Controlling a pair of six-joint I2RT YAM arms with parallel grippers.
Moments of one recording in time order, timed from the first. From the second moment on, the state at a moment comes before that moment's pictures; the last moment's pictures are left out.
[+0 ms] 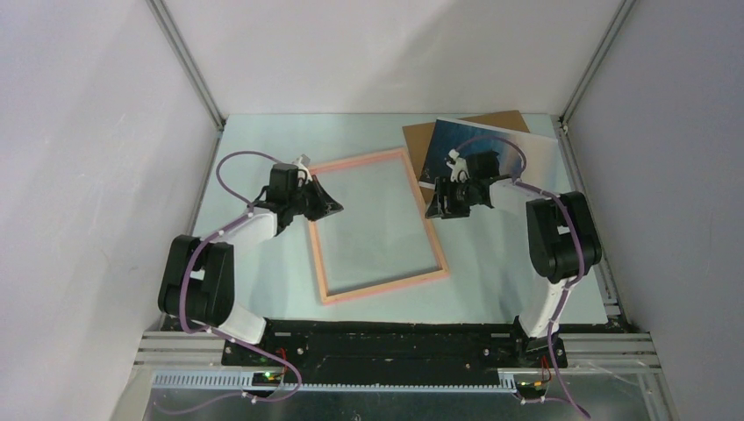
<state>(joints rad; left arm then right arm) -0.22 1.51 0.82 -0.01 0.40 -0.69 0.24 1.84 1.12 -0.25 -0.51 0.23</state>
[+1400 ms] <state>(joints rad) -0.25 1.51 0.73 0.07 0.40 -0.84 0.27 1.89 1.14 -0.26 -0.55 0.23</state>
